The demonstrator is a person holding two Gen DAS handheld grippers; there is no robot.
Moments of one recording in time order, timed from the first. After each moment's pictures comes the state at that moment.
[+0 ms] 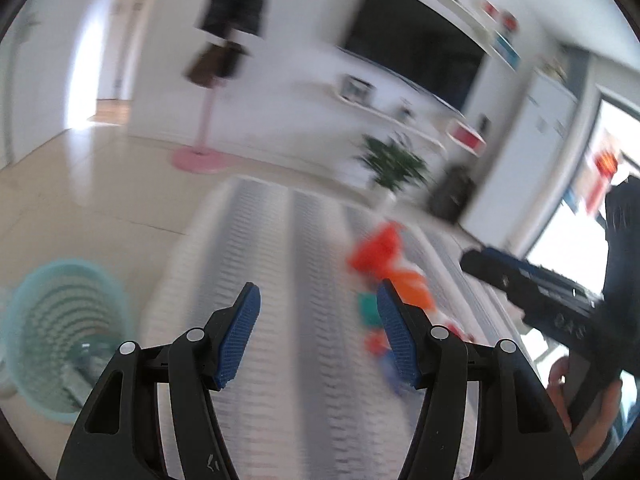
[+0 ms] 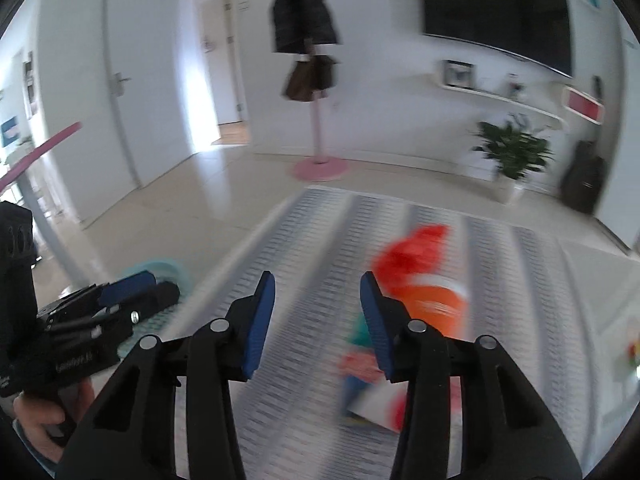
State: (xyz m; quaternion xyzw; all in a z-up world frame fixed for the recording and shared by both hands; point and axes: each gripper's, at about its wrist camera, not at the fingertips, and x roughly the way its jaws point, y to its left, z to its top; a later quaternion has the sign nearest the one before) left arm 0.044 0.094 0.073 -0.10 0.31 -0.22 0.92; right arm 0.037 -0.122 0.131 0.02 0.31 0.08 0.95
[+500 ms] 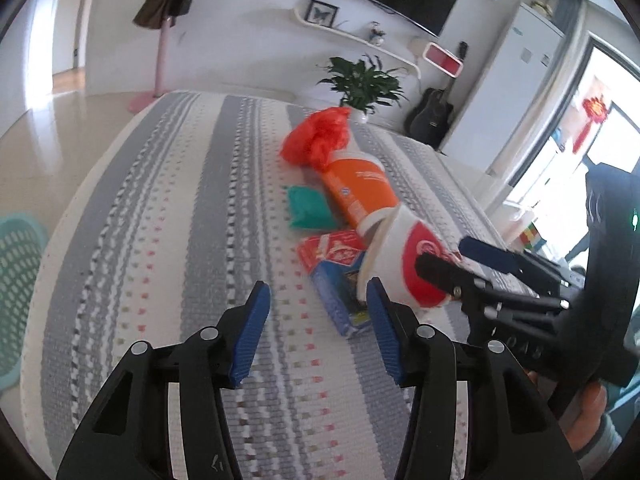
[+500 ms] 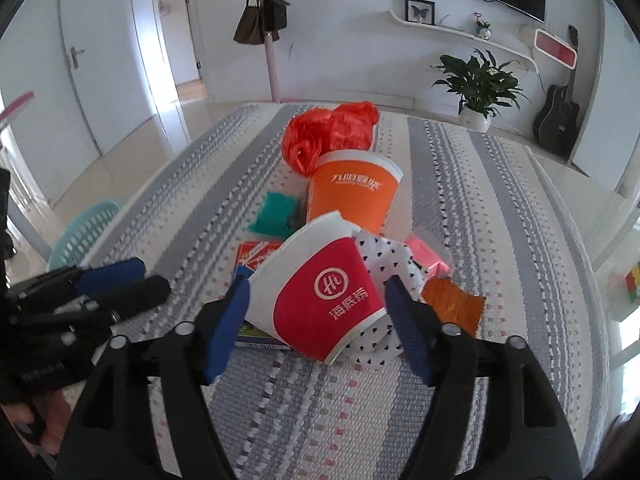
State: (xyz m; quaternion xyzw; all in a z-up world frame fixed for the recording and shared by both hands) left arm 0.046 0.020 -0.010 -0.07 0.41 -0.26 0.87; right arm 0.035 -0.181 0.025 0.02 0.41 0.03 0.91
